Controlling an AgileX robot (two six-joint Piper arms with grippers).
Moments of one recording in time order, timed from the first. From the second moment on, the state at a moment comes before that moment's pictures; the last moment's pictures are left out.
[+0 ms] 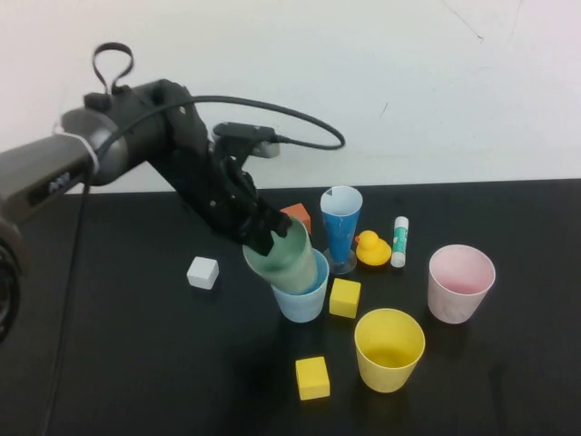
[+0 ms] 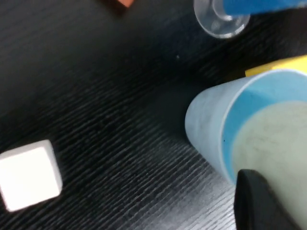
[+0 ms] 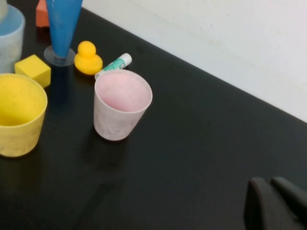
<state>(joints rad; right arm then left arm) -0.05 0.53 -0.38 0.45 0.49 -0.88 -0.32 2.08 -1.69 -0.41 0.96 0.35</state>
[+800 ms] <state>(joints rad) -0.05 1.09 -0.76 0.71 0.78 -1.18 -0.38 1.82 -1.69 -0.10 0.69 0.19</state>
